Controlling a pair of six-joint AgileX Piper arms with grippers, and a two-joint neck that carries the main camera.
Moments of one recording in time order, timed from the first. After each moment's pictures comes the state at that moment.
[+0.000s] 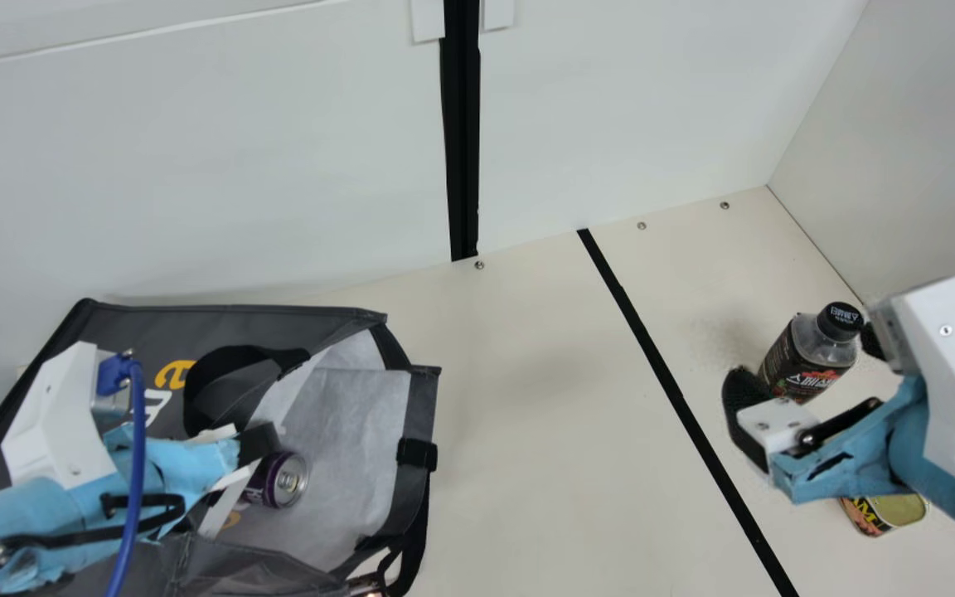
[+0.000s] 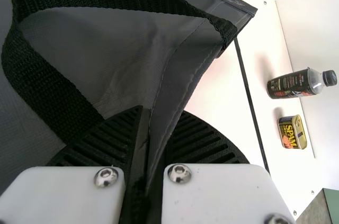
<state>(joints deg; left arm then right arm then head) -22.6 81.2 -72.4 -33.8 48.4 -3.3 -32.6 47.7 -71.8 18.3 66.8 -32.5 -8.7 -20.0</state>
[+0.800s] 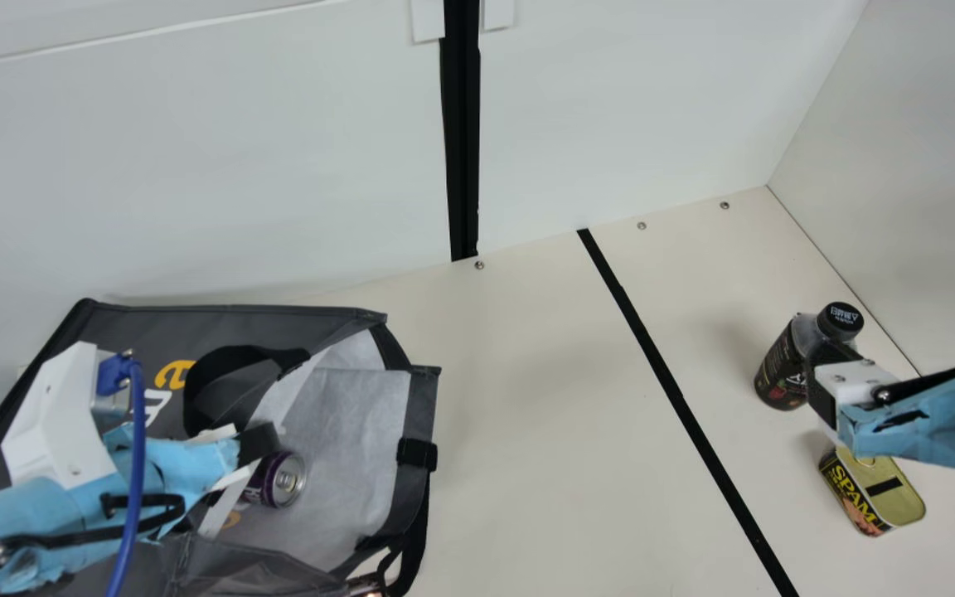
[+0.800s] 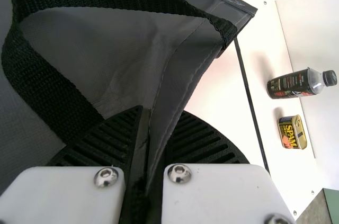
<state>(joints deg) -22.6 81.2 -72.4 -33.8 48.4 -3.3 -25.7 50.8 -79.7 -2.1 70.0 -13.6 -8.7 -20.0</state>
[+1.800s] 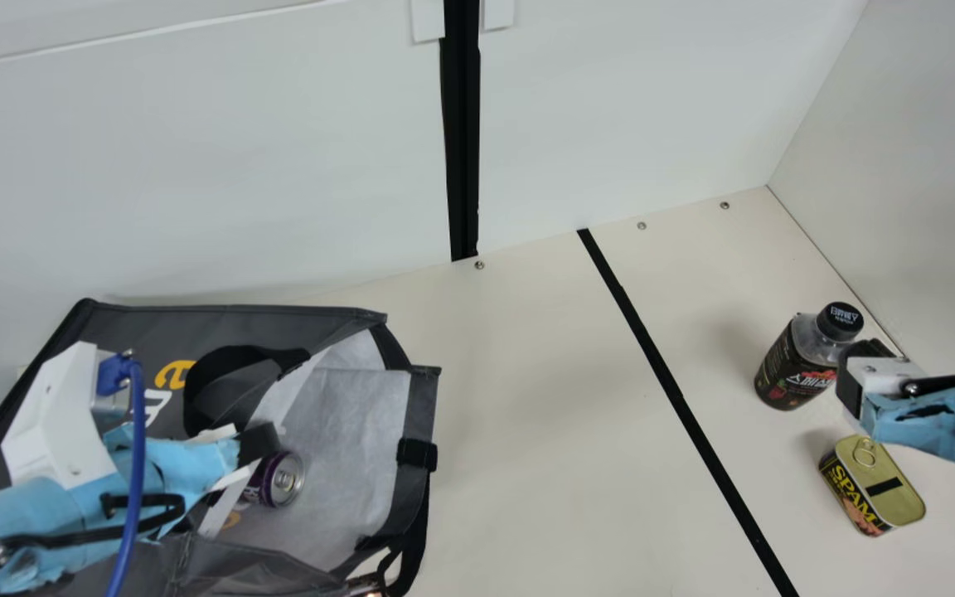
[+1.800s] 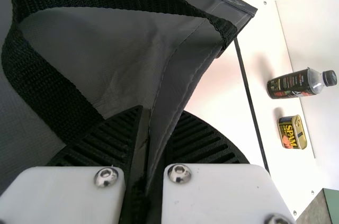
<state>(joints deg) -22.6 81.2 -72.4 -33.8 48.4 -3.3 -27.0 50.4 -78.5 -6.3 69.9 -6.8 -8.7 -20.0</state>
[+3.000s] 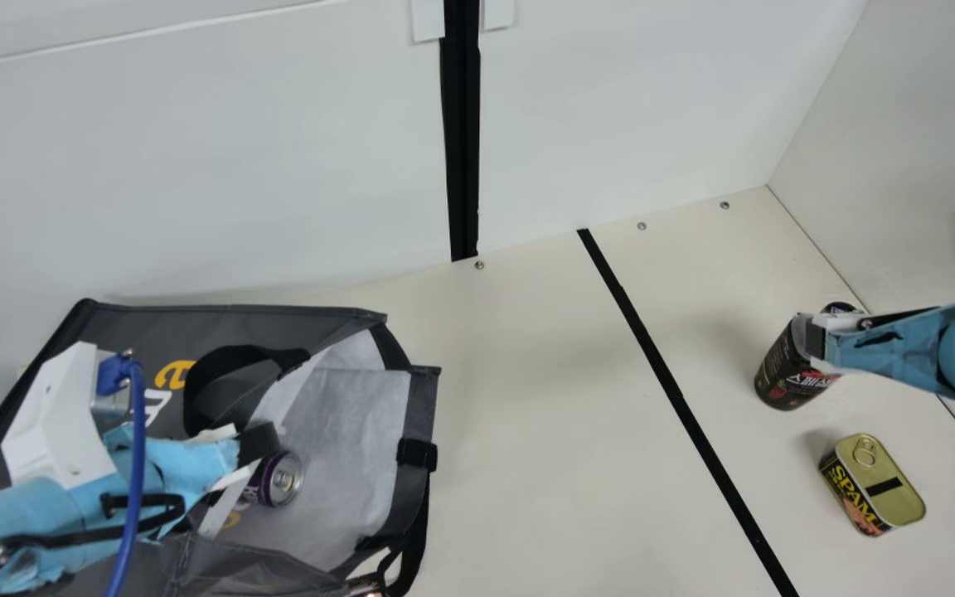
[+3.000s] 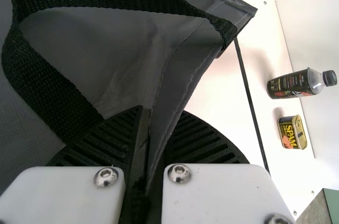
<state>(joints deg) -22.6 81.2 -72.4 -33.8 48.4 -3.3 -28.6 62.9 -81.7 -4.4 69.9 -7.4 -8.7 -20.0</state>
